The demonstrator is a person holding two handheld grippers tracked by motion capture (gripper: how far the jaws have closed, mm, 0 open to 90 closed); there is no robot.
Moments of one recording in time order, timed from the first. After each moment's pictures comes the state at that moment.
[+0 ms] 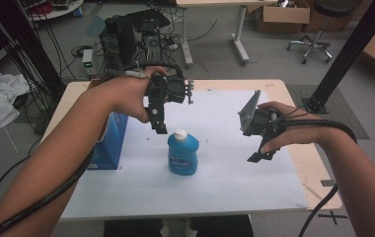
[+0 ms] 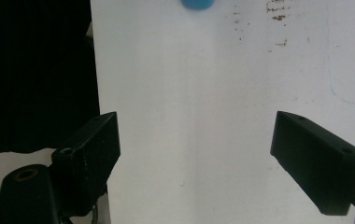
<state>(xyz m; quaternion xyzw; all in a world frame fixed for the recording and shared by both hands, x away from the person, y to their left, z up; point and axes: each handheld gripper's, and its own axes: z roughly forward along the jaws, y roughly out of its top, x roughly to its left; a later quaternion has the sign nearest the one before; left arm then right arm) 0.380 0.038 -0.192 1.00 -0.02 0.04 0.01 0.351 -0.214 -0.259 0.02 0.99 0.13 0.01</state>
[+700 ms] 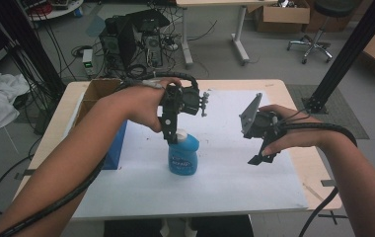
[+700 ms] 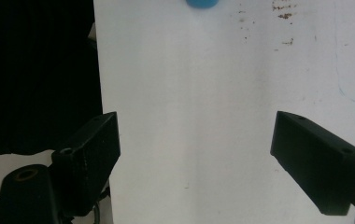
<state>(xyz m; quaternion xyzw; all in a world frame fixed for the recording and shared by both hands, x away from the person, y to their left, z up) 0.369 0.009 -0.209 1.00 -0.05 0.03 0.01 0.348 -0.217 -0.265 0.02 0.99 0.13 0.00</state>
